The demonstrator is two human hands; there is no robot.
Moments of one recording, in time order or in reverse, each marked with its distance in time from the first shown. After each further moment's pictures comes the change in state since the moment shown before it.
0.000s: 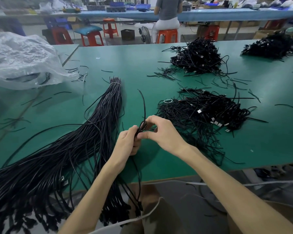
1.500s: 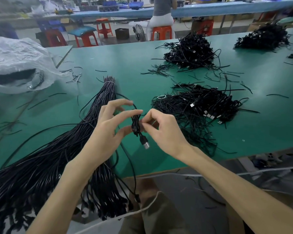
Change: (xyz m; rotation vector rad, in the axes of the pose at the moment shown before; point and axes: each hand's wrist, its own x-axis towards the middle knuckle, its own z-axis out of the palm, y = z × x) left_hand -0.039 0.075 -0.022 0.960 -0.039 0.773; right_hand -0.038 -0.021 -0.013 0.056 0.191 -0.185
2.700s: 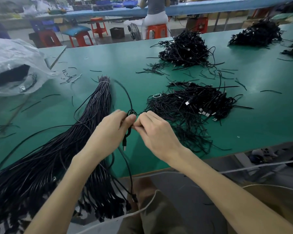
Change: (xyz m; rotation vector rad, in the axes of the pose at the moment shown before) left_hand 0.022 -0.003 0.020 0.005 -0.189 -0.328; right_hand -0.006 0.005 0.009 -0.479 0.113 -0.373
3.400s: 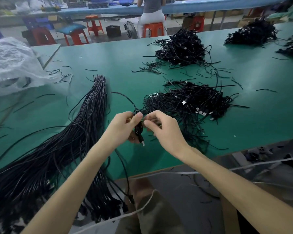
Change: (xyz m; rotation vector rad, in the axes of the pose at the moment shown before) left_hand 0.026 0.011 0.033 -0.506 -0.118 -0.236; right_hand -0.012 0.032 -0.010 0.435 -0.111 0.600
